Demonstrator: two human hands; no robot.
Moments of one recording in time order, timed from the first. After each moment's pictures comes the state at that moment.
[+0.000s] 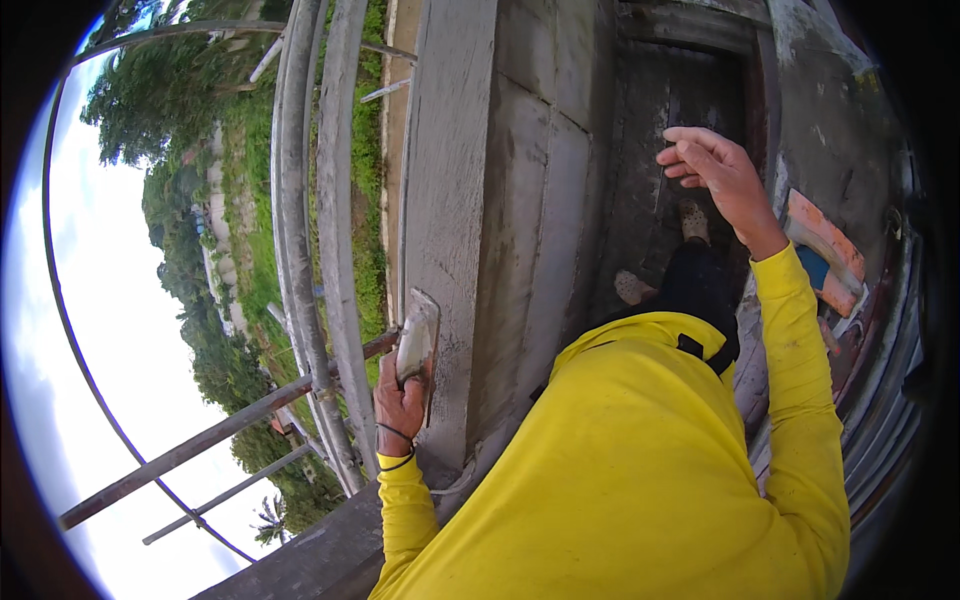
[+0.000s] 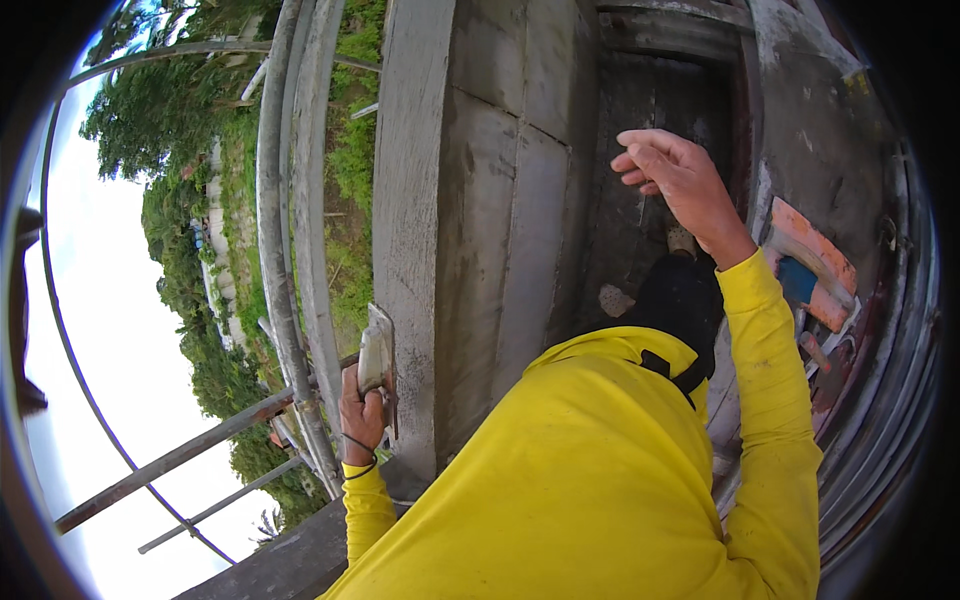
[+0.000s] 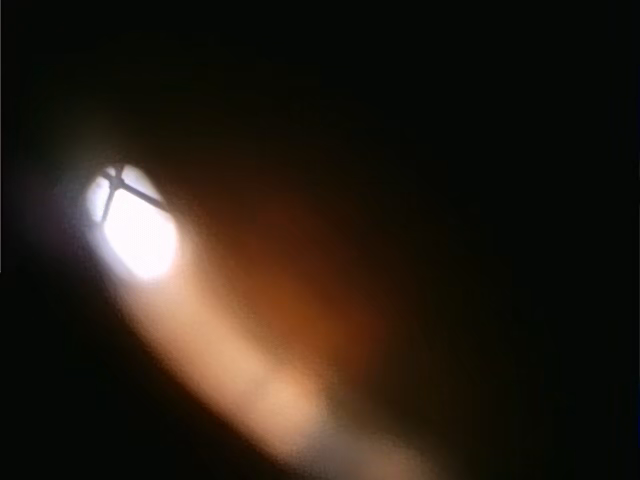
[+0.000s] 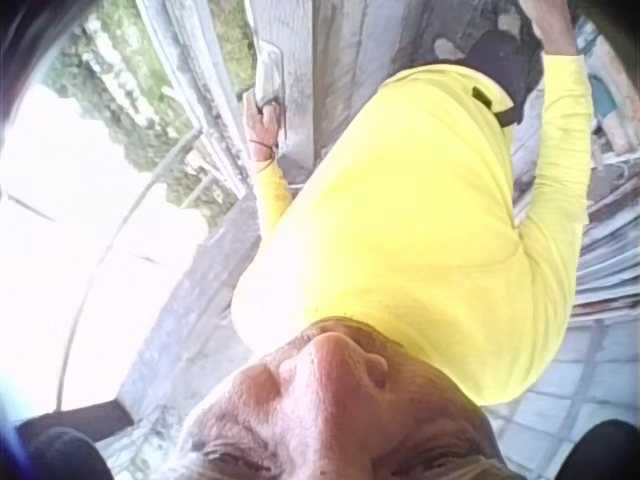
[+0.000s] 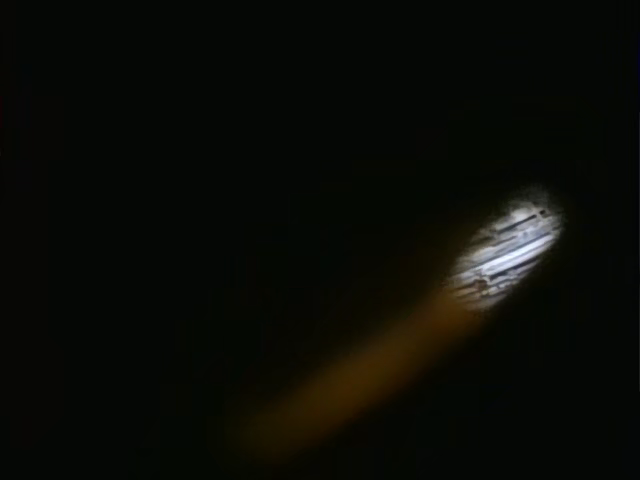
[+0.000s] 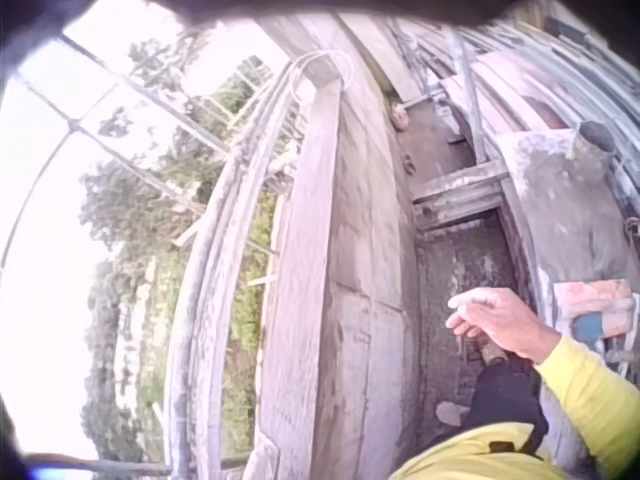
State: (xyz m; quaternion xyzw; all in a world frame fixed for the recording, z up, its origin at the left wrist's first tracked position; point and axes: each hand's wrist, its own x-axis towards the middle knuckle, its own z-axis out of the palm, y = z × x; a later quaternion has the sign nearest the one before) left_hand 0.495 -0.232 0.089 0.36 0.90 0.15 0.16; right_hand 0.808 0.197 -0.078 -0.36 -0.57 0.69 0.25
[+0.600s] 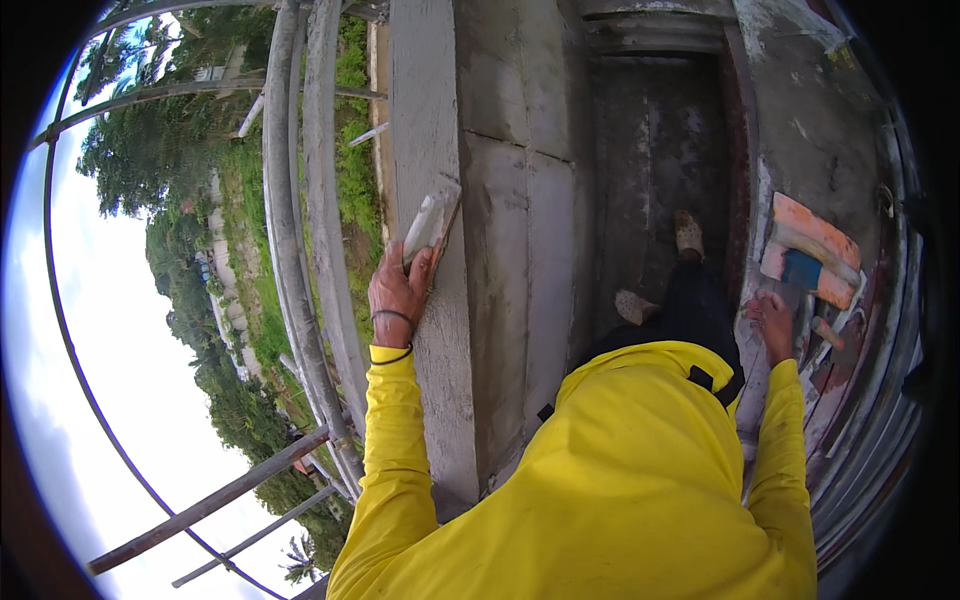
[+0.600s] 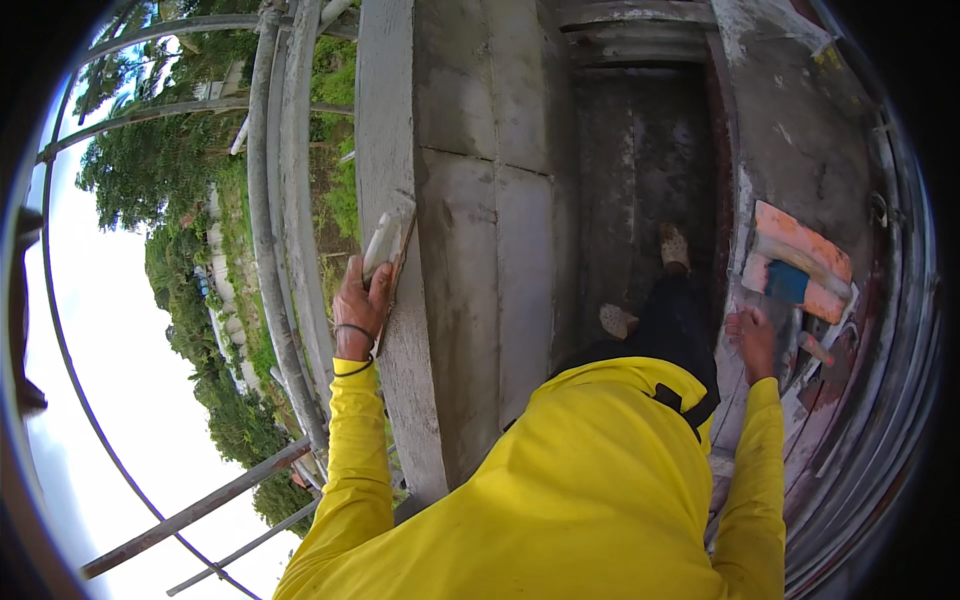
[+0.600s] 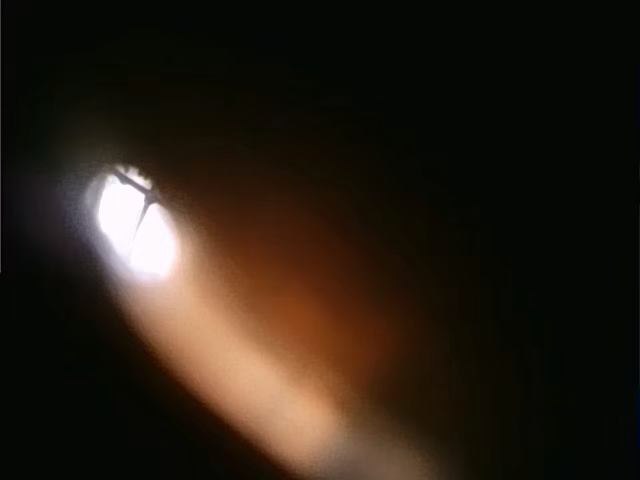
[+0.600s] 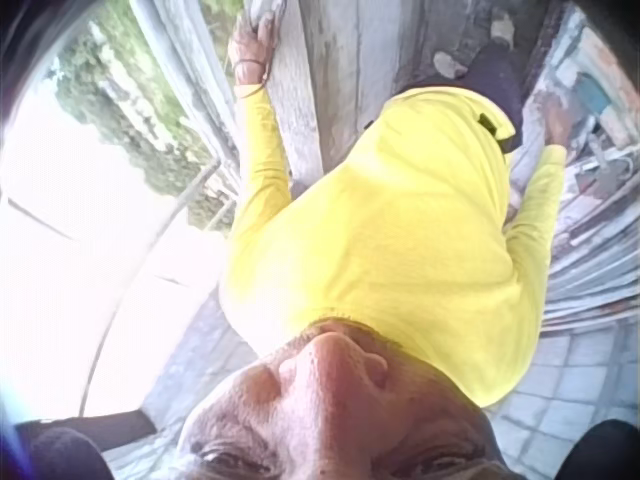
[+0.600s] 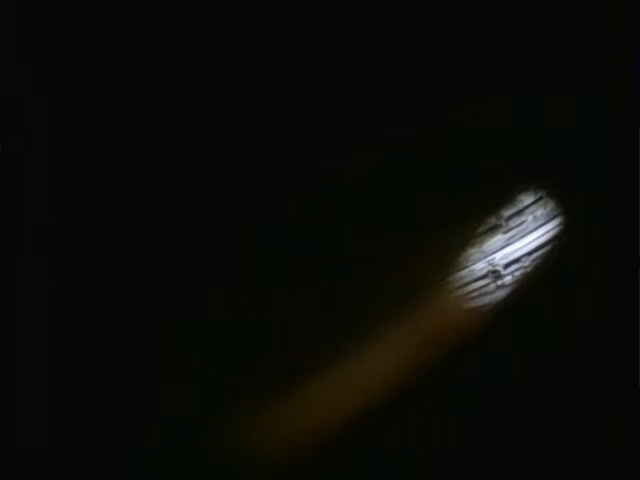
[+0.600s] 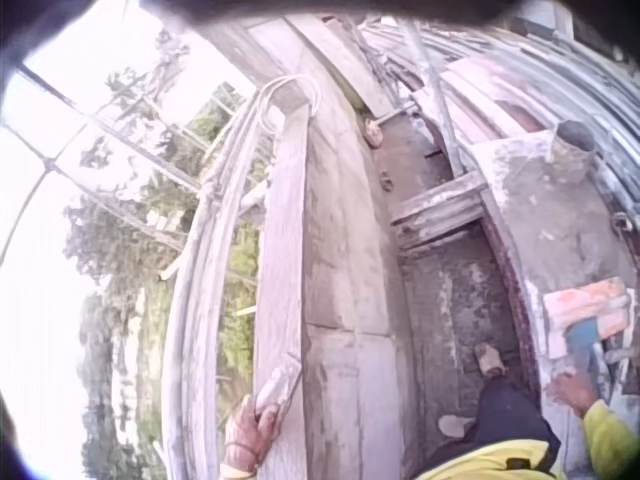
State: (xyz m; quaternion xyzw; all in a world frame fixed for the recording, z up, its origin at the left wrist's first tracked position) left_hand 0.401 0.000 0.011 0.53 0.85 0.02 0.03; right_hand 1.037 0.049 -0.290 -0.70 -0.26 0.64 0.18
